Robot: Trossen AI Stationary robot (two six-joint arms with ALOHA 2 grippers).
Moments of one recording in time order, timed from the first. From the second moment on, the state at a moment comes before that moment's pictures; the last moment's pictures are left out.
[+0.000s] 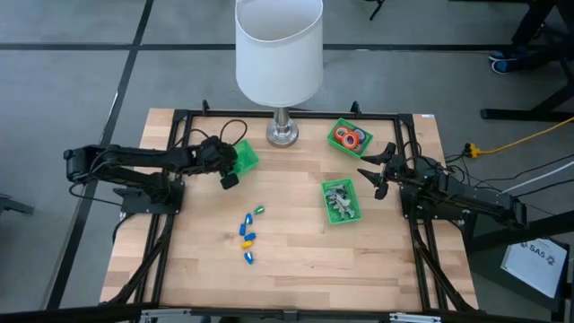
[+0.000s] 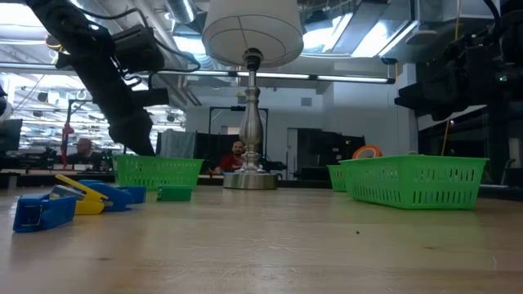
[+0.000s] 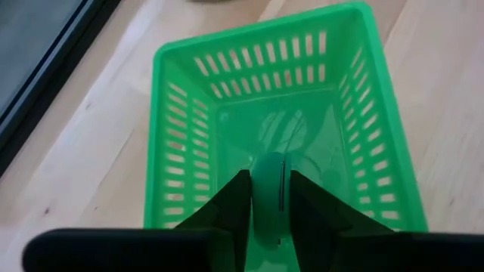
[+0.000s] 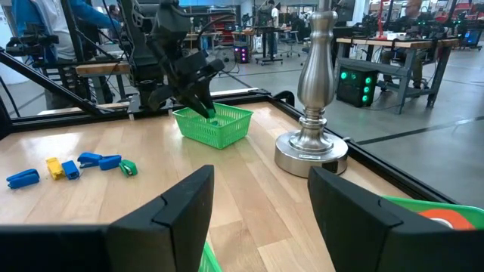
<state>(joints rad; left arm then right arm) 0.34 1.13 0.45 -0.25 -0.31 -0.03 -0.29 0.08 0.01 0.02 -0.01 0.04</state>
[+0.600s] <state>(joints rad) 0.31 1.12 0.45 -0.23 -0.37 -0.04 -0.29 0.08 0.01 0.02 -0.01 0.04</state>
